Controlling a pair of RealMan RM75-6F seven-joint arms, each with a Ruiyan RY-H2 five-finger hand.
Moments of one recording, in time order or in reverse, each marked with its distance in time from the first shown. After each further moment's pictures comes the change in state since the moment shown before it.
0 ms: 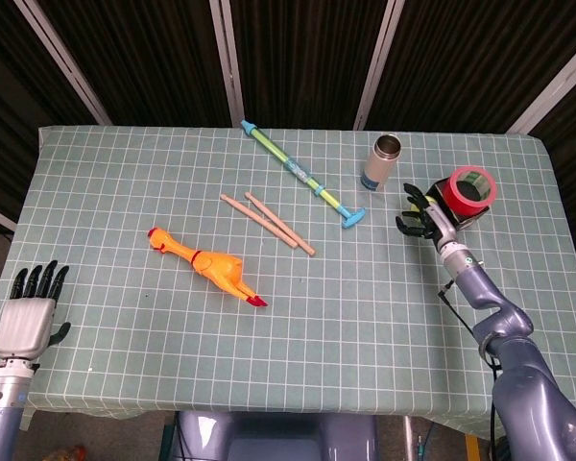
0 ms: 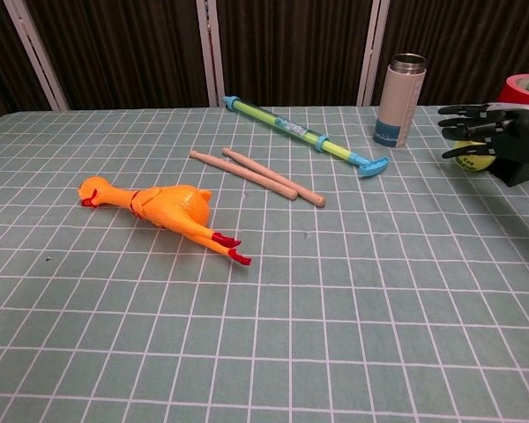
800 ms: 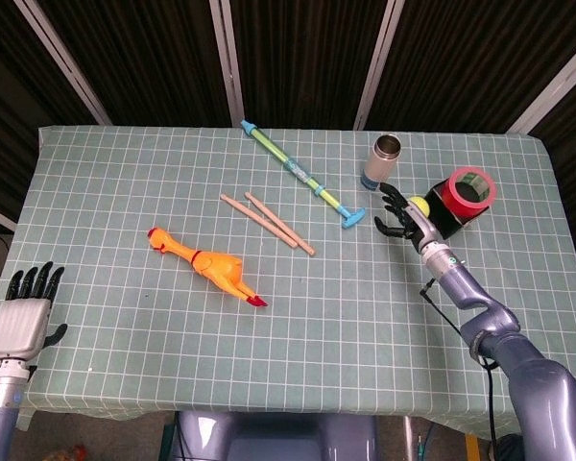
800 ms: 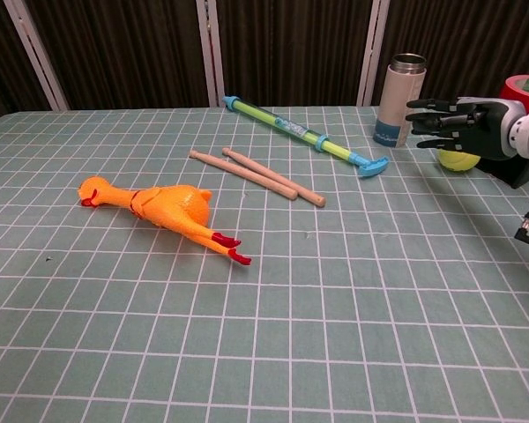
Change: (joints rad) left arm 0.005 0.026 -0.012 -0.025 -0.029 -0.032 -0.016; right arm 0.029 0.074 0.083 -0.230 0.012 0.034 -0.061
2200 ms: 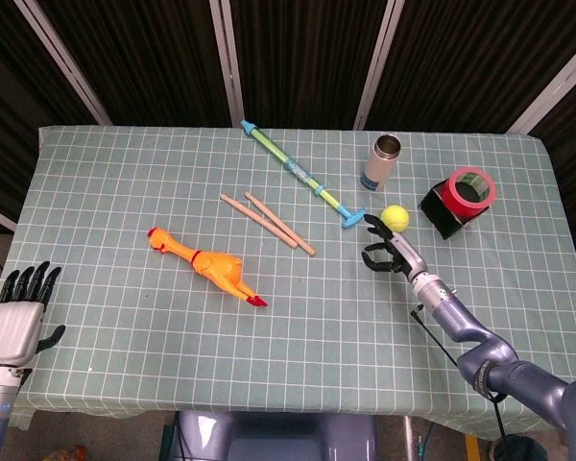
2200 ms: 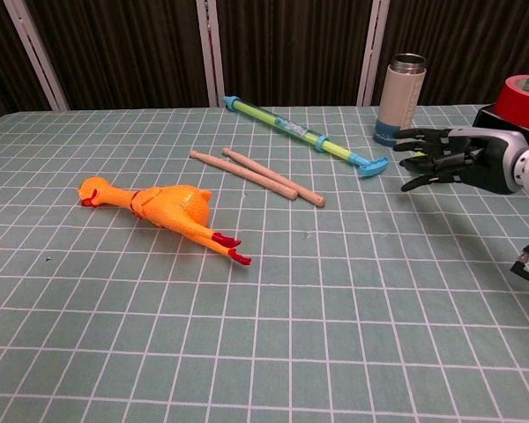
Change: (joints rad) left arm 0.033 0.050 0.012 -0.037 0.094 0.054 -0.082; right arm -0.132 0.141 0.130 -0.471 0.081 -0.009 -0.553
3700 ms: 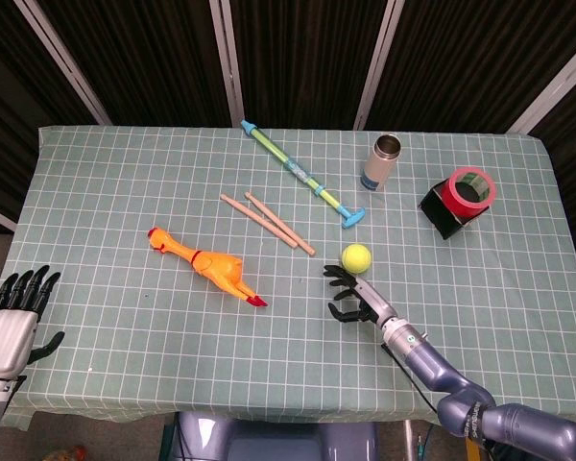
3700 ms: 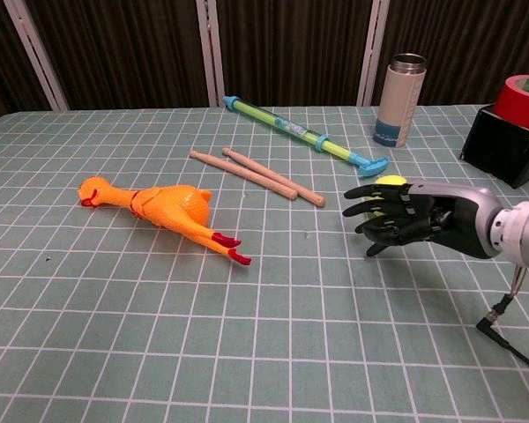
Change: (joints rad) left arm 0.033 0.059 0.039 -0.021 0.130 0.072 -0.115; right arm -0.153 0.039 0.088 -0.491 0.214 -0.076 -0.622
